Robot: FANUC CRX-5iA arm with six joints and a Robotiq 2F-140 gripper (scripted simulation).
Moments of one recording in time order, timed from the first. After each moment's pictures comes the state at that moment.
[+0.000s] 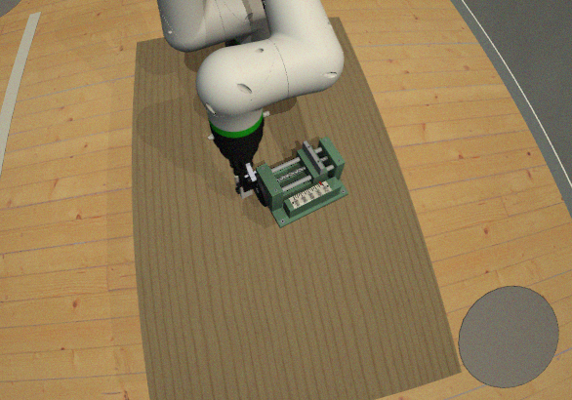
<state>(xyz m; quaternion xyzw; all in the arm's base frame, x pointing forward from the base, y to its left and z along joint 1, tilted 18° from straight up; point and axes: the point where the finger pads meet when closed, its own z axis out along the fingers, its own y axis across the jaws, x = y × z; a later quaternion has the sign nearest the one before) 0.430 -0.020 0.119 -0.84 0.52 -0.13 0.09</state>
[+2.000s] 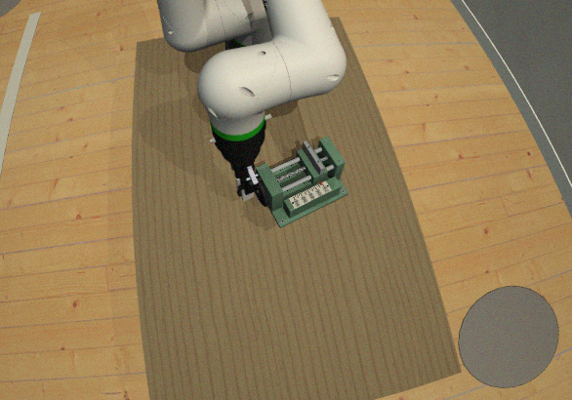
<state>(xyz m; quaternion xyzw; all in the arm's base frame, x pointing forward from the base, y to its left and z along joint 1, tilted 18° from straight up) 0.436 -0.017 0.121 -0.84 0.52 -0.13 0.09</state>
